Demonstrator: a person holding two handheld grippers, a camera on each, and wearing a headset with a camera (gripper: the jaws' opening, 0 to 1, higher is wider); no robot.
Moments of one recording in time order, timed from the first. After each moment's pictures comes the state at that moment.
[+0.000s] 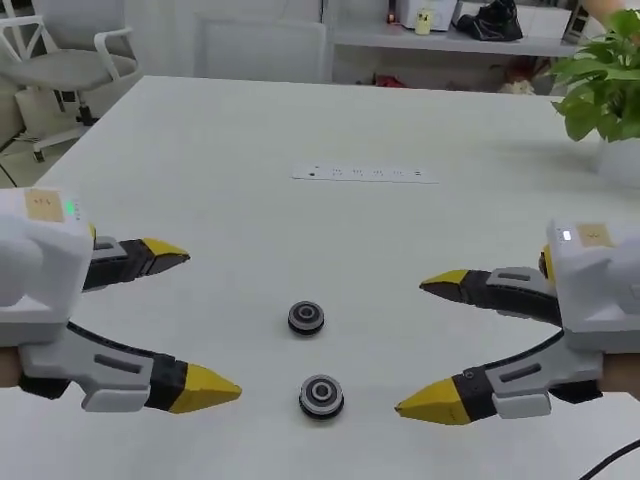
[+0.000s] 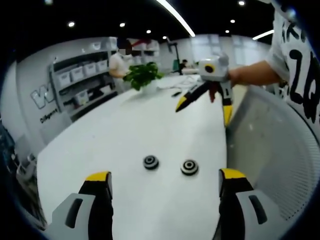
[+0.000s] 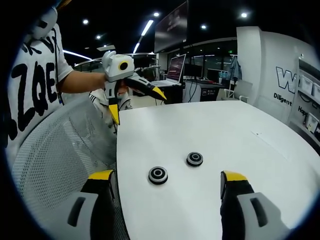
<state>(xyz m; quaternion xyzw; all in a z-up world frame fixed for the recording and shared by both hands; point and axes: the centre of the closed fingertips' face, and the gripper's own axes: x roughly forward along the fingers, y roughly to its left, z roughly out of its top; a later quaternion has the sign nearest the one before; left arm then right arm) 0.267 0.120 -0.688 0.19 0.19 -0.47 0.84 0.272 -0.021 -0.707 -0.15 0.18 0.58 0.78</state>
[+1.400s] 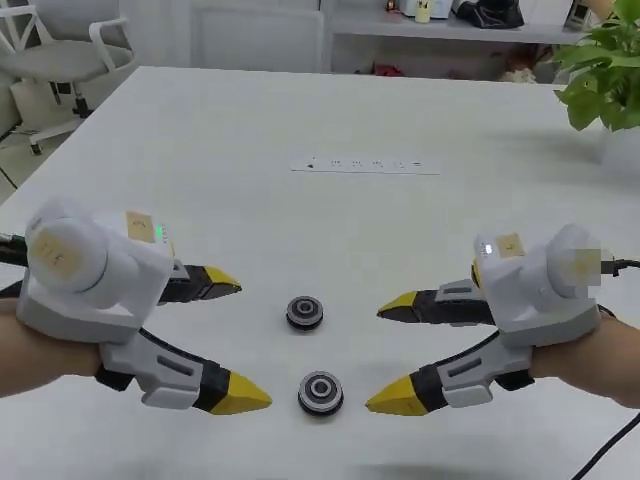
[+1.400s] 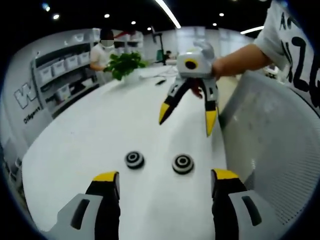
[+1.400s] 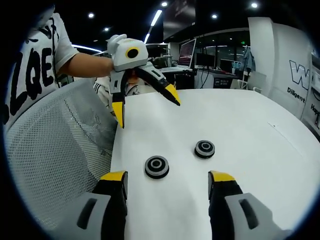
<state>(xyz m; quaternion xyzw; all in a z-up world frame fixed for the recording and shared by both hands) 0.275 0.085 -0.736 0.20 0.23 -0.53 0.79 0.279 0.001 -0.761 -0.17 0.22 0.62 0.73</state>
